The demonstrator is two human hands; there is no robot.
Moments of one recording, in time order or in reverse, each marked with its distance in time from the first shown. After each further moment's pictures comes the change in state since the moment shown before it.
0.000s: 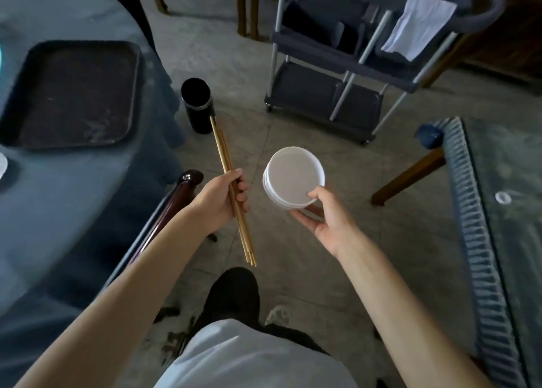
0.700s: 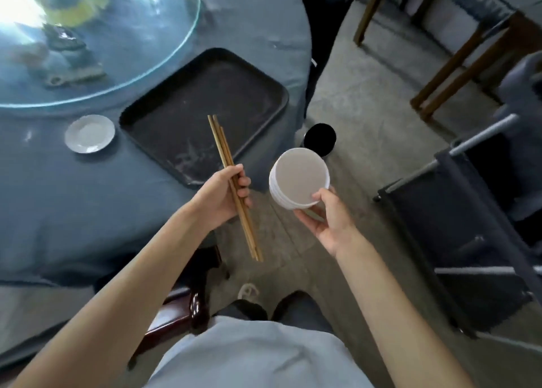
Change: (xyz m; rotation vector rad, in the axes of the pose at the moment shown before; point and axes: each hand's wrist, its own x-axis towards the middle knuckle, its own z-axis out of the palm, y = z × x) left_hand 0.147 0.236 -0.116 -0.571 0.421 0.351; right_hand 0.300 -0.105 0.339 -0.562 -0.480 0.251
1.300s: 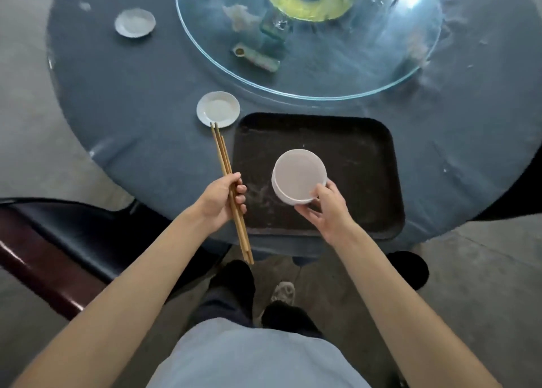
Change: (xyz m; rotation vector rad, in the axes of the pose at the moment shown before) left_hand 0.071 0.093 -0.067 -0.582 0.712 0.356; right_hand 0.246 -0.064 0.255 -0.780 -0.529 0.292
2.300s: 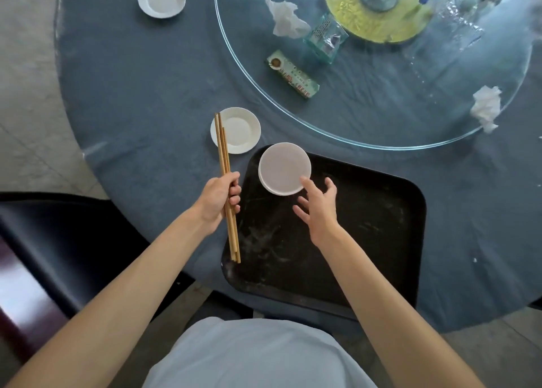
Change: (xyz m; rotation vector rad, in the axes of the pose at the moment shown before) left_hand 0.093 0.083 -0.004 0.023 0.187 0.098; right_hand 0.106 -0.076 0.110 -0.288 -0.015 0.035
